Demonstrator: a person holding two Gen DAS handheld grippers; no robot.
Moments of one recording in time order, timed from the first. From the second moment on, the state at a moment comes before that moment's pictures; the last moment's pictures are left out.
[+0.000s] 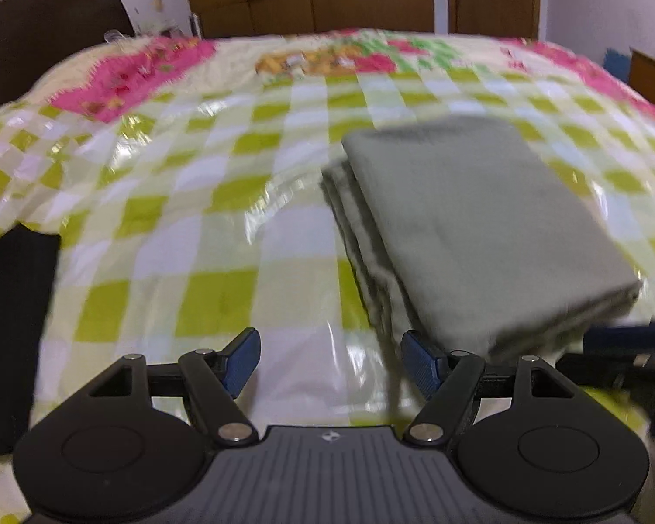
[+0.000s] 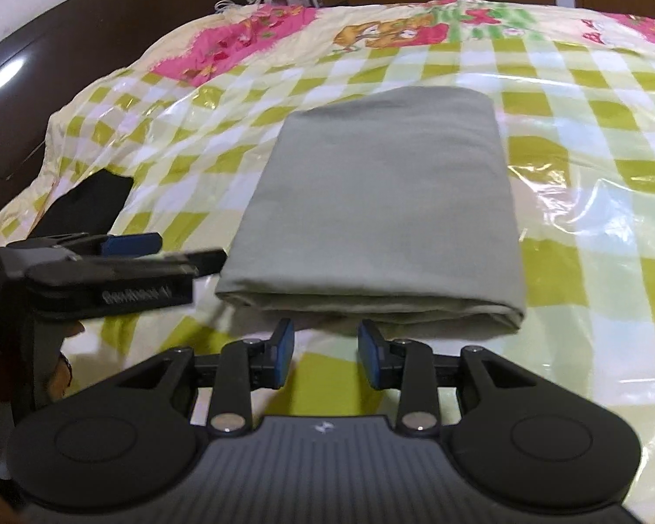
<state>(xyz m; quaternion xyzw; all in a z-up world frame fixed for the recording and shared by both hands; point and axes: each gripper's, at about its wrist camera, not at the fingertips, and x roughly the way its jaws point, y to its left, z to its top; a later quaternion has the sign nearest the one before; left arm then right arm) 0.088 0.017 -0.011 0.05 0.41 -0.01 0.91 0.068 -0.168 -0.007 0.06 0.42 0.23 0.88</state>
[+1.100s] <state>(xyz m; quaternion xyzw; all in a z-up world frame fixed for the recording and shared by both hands) 0.041 -0.028 -0.005 0.04 0.43 -0.06 0.90 0.030 -0.203 -0.010 0.09 0.42 0.15 0.89</state>
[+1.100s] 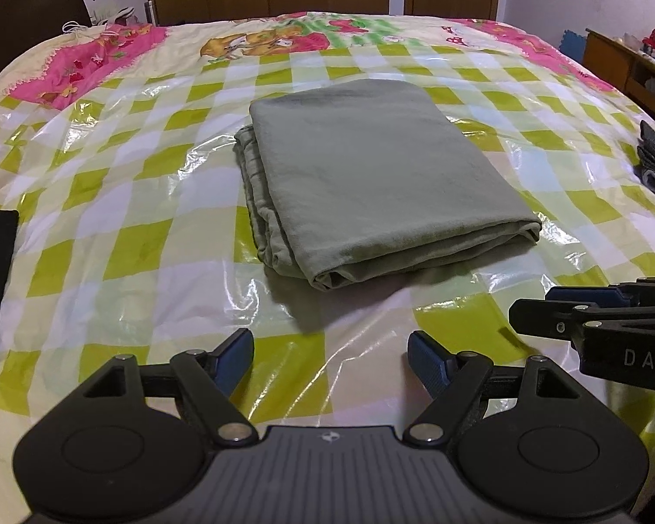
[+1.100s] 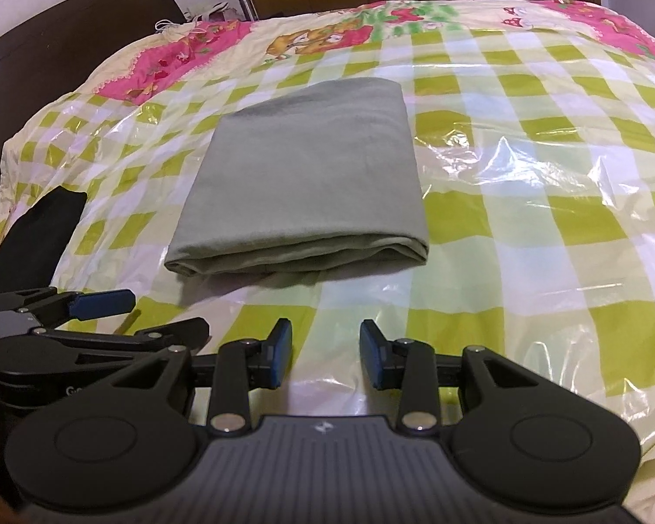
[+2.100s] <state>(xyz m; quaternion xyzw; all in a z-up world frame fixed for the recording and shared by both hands) 0.033 -0.030 -0.003 0.04 0.43 -0.06 0.90 0.021 -0.197 -0.008 0.06 0.42 0.15 0.90</state>
